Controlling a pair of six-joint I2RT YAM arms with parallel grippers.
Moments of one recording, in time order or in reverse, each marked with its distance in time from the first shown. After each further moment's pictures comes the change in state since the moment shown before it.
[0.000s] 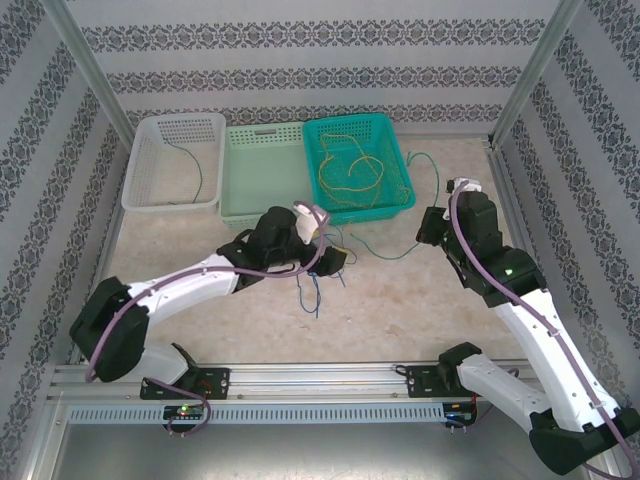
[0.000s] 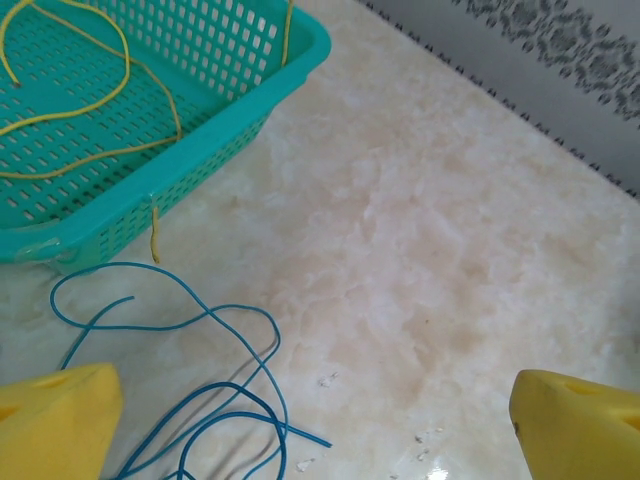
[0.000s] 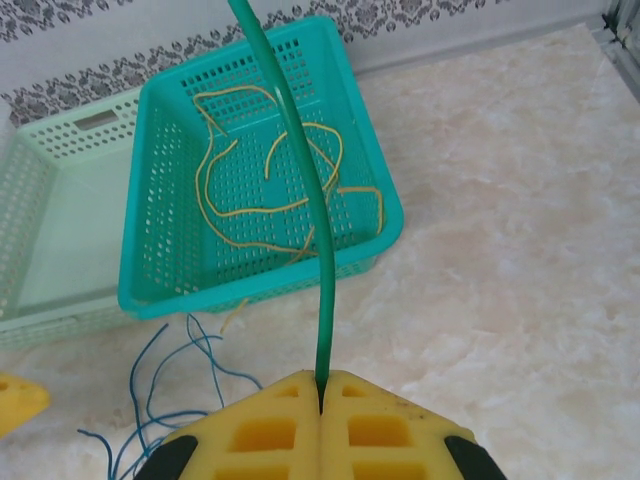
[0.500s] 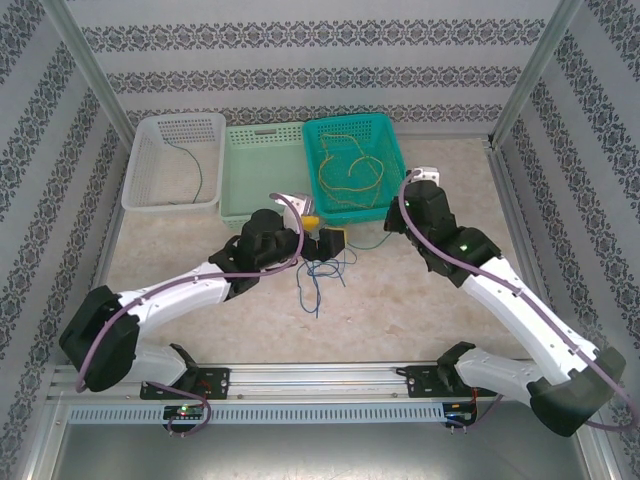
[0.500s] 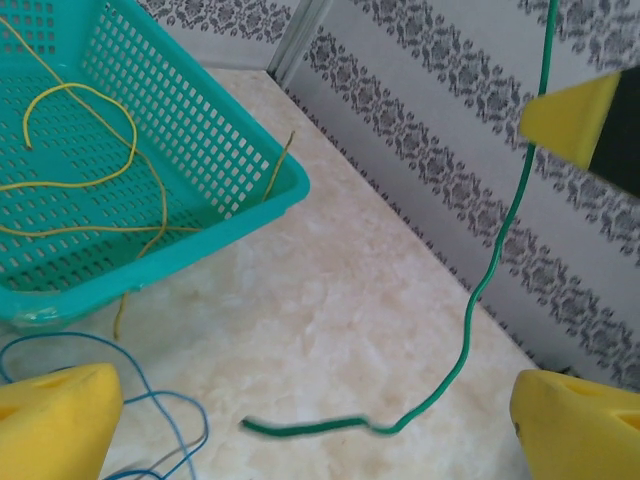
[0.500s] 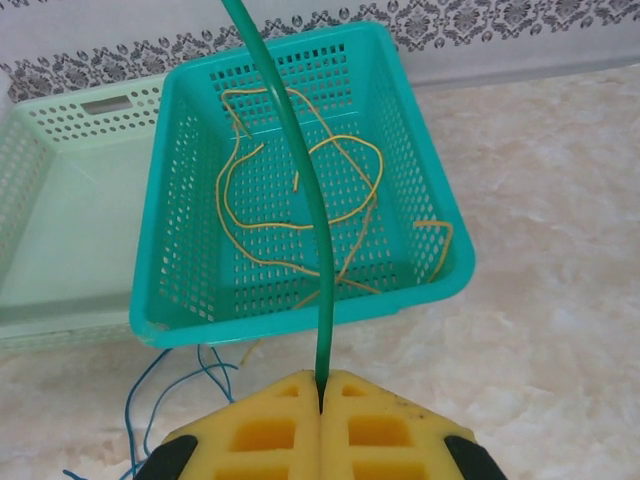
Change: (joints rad) left arm 0.014 -0.031 -0.058 0.266 -0.037 -0.331; right arm 0.170 0.209 0.003 0.185 0.151 0.000
